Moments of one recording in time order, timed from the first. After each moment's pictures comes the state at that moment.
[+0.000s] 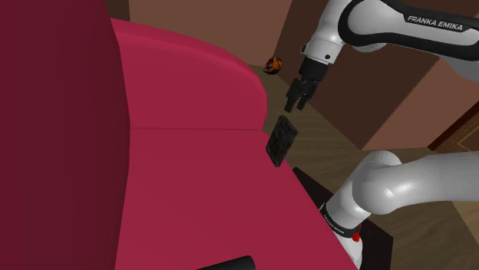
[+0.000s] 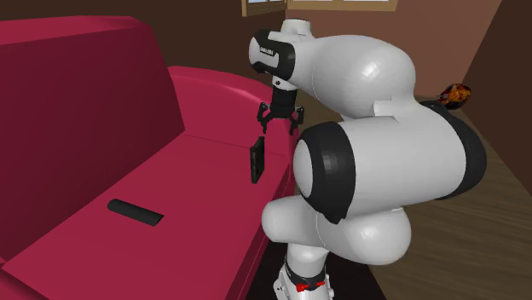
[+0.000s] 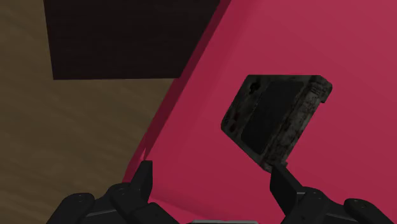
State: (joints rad) arm 0.00 -0.75 -0.02 -2.43 0.12 1.63 0.02
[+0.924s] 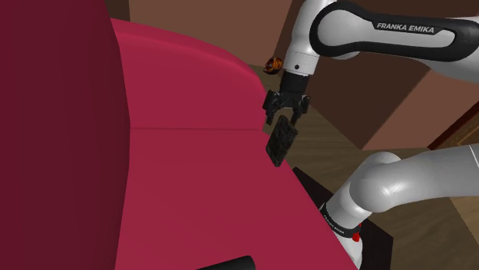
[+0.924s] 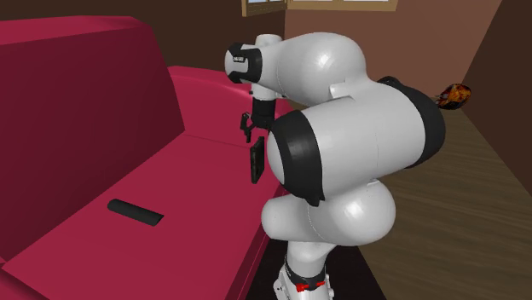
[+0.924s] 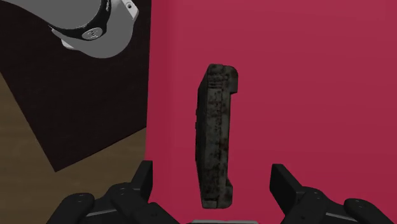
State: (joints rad) arm -0.09 -0.64 0.20 -2.42 0.24 1.62 0.54
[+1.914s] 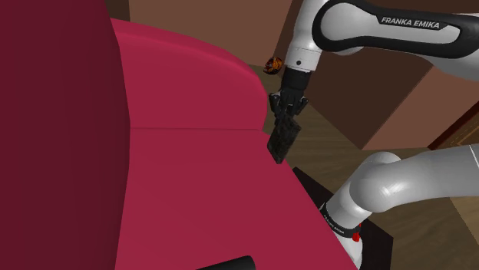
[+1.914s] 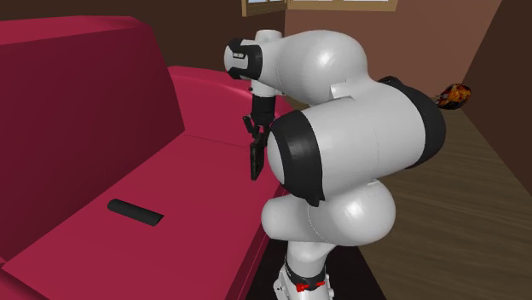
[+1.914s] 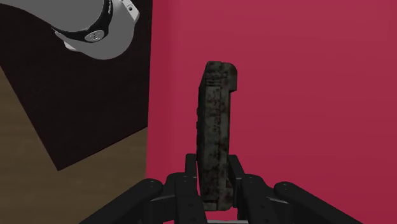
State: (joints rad) arm -0.09 -0.65 0.19 -2.40 0.23 1.59 0.54
